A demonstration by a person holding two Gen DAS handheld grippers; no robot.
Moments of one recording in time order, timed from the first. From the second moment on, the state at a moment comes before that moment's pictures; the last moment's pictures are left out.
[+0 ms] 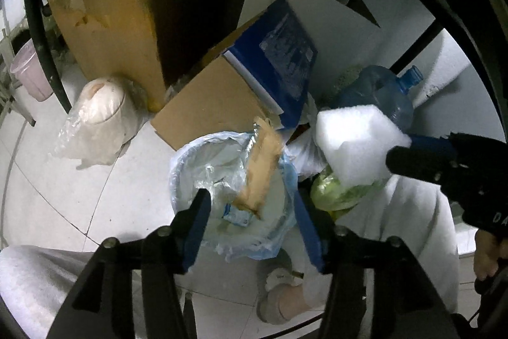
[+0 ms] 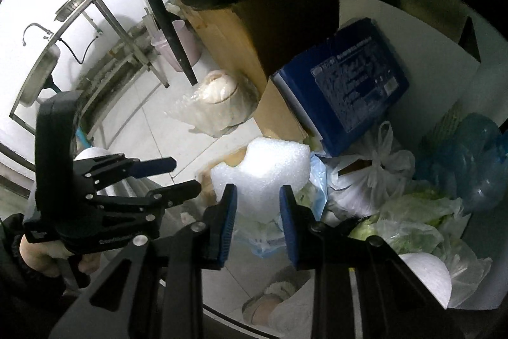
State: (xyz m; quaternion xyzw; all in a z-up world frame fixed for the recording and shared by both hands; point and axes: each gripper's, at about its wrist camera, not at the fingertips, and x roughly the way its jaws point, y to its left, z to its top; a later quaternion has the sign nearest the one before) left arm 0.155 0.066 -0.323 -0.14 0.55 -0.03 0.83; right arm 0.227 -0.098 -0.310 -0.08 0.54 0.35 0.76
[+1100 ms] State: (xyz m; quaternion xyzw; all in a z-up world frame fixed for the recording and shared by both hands) left arm 0.122 0.142 -0.303 -0.18 0.51 0.03 0.84; right arm 0.237 -0.032 -0.359 -0.11 0.58 0.34 0.73
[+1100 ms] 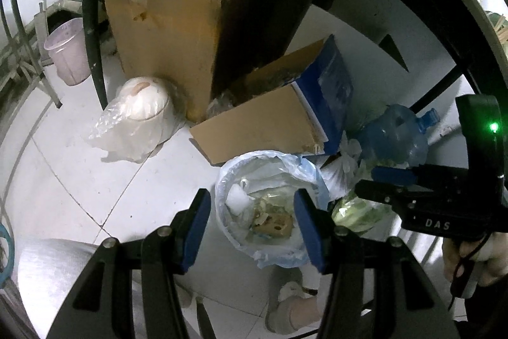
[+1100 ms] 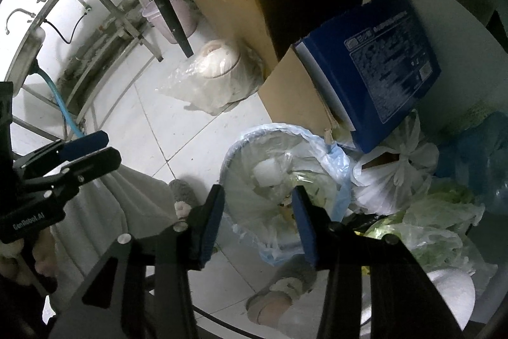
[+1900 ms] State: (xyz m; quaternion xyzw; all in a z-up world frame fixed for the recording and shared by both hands) left arm 0.100 0.115 -0.249 -0.15 0.46 0.02 0.88; right arm 0.205 -0.057 -0.286 -0.10 0.53 0.35 0.77
